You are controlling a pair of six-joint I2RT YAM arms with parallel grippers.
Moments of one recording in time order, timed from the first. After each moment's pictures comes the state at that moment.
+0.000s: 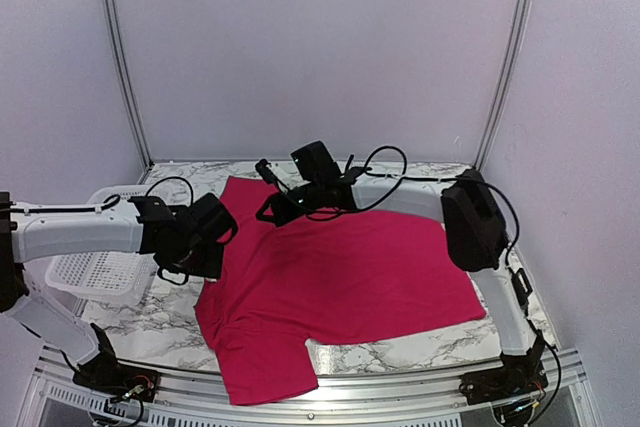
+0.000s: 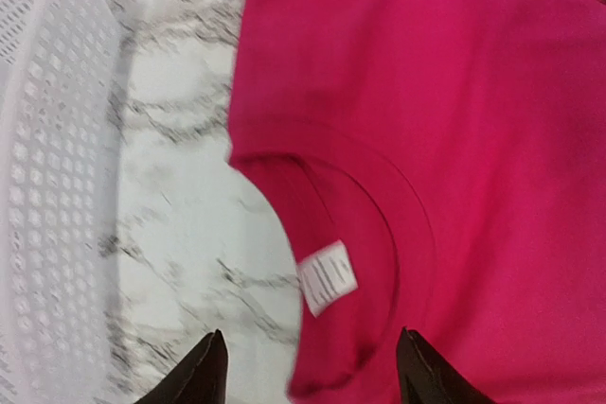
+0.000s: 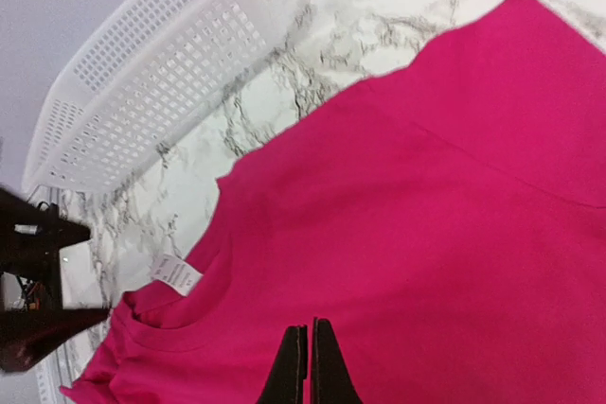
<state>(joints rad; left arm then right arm) -0.88 1.44 0.93 -0.79 -0.46 -0.75 0.81 2.40 1.99 -0.22 -0.50 0.21</state>
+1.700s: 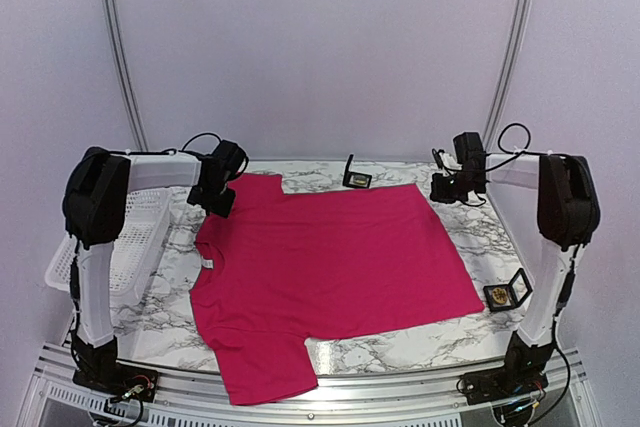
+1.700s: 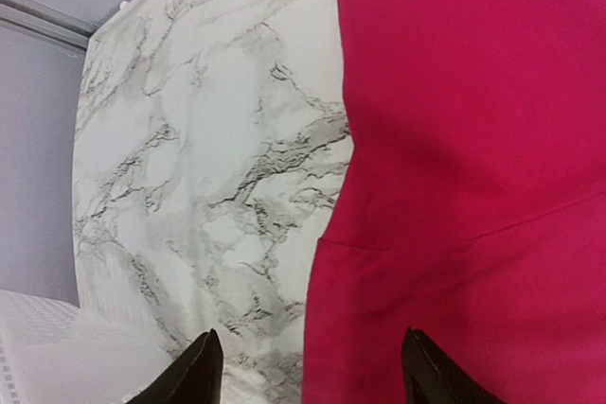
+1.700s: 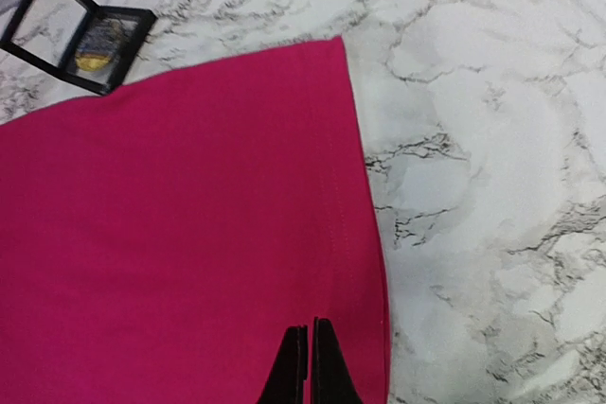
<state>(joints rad) -0.45 2.16 1.60 -0.60 -0.57 -0.13 0.09 2.02 1.43 -0.37 -0.20 0.09</state>
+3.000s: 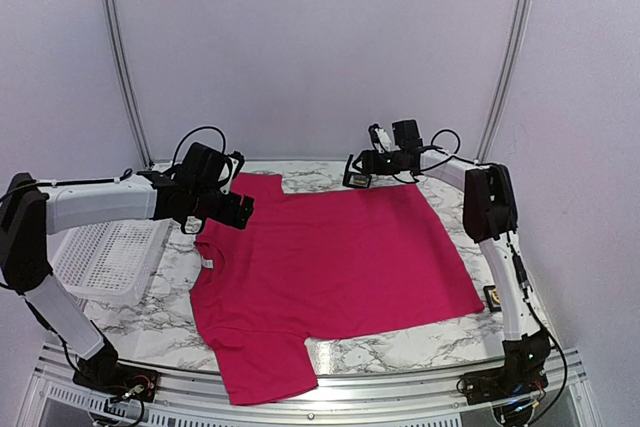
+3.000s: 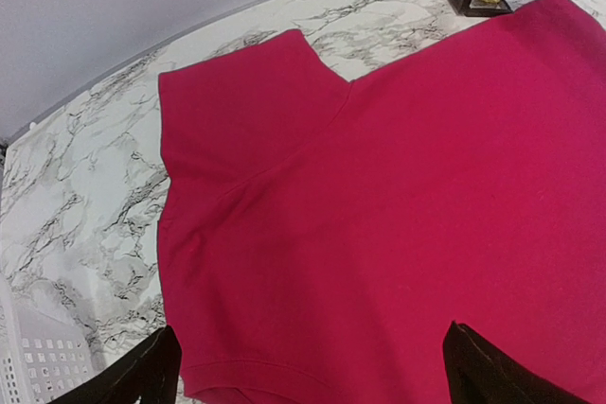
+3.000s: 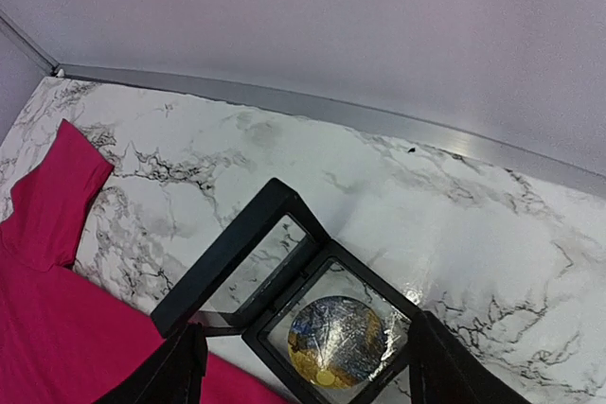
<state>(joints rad) -0.60 1.59 1.09 -0.25 -0.24 -0.08 0.28 2.59 2.24 -0.26 -0.39 0.15</state>
